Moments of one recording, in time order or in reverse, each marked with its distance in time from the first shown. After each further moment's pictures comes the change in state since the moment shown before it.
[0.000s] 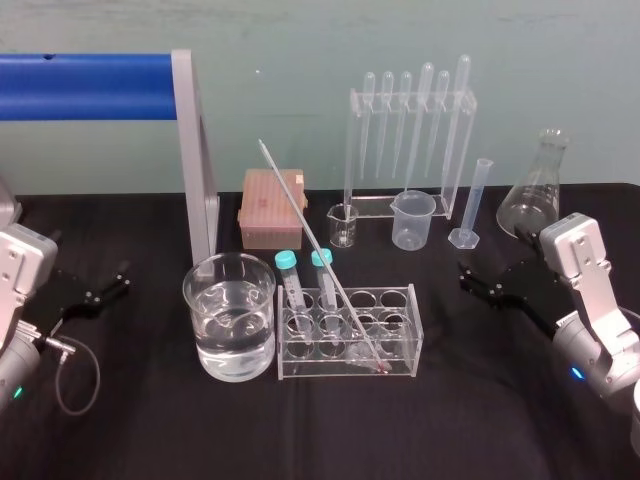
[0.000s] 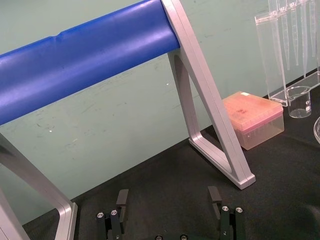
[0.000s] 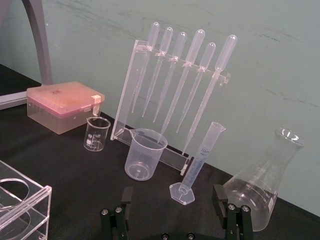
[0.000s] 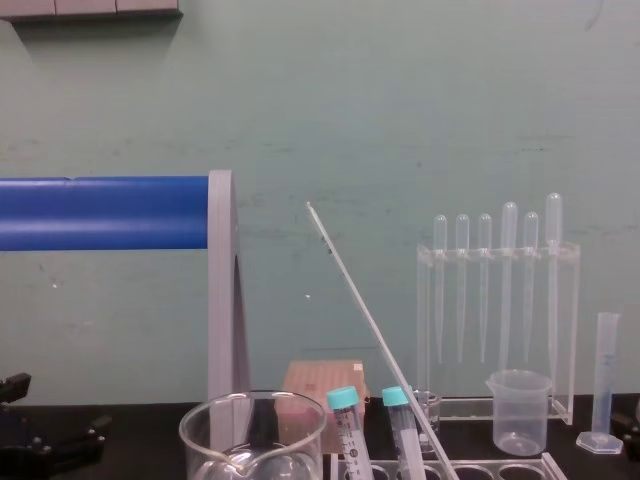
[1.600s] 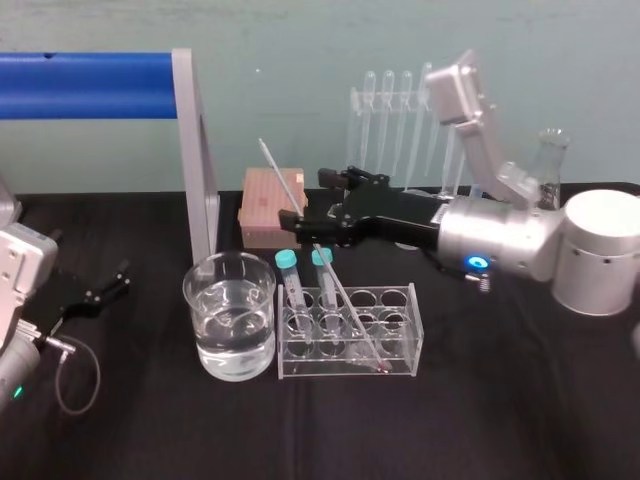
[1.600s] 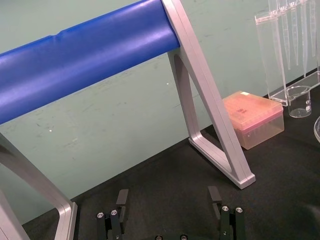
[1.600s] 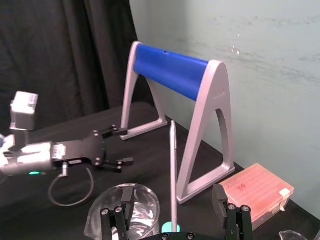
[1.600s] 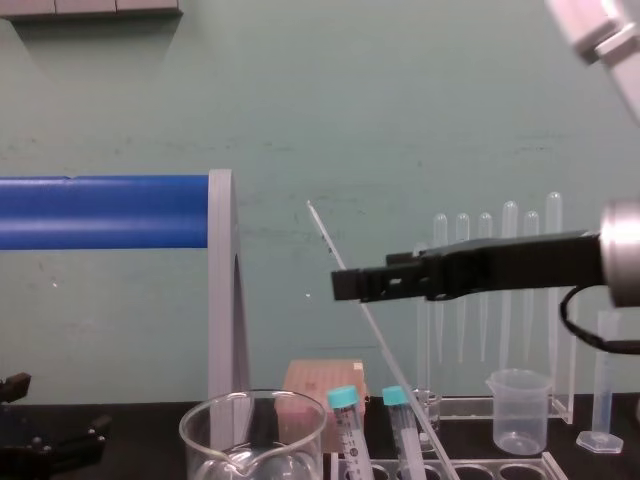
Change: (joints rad) left arm 0.000 0.000 0.000 0.000 0.000 0.000 0.000; right arm 0.357 -0.088 -0.132 -0.099 0.353 0.423 0.565
